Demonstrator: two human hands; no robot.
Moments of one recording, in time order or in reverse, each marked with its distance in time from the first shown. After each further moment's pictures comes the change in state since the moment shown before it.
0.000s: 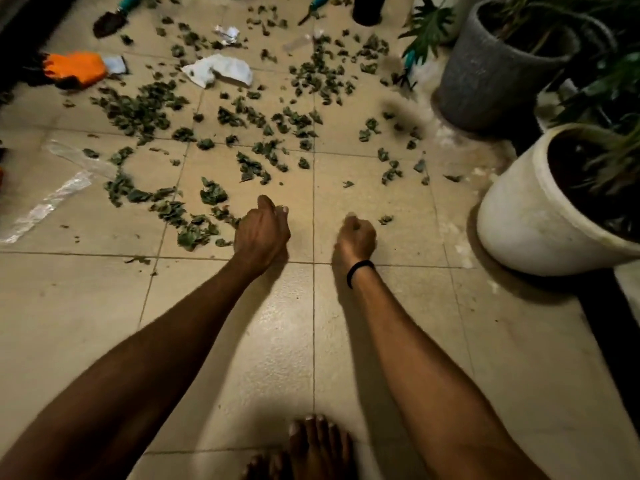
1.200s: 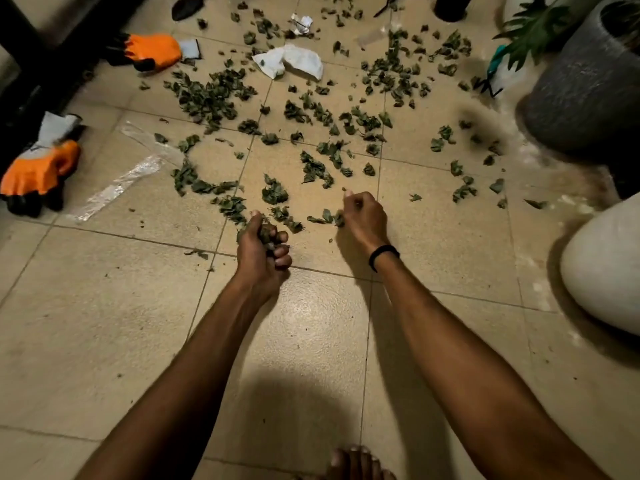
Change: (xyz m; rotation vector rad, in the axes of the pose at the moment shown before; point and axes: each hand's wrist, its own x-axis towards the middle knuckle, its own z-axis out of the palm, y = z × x) left_hand -0.020 -0.078 -0.045 -1.751 0.007 -0.930; right_hand 0.013 -0.029 0.098 -0.429 -0.367 -0.414
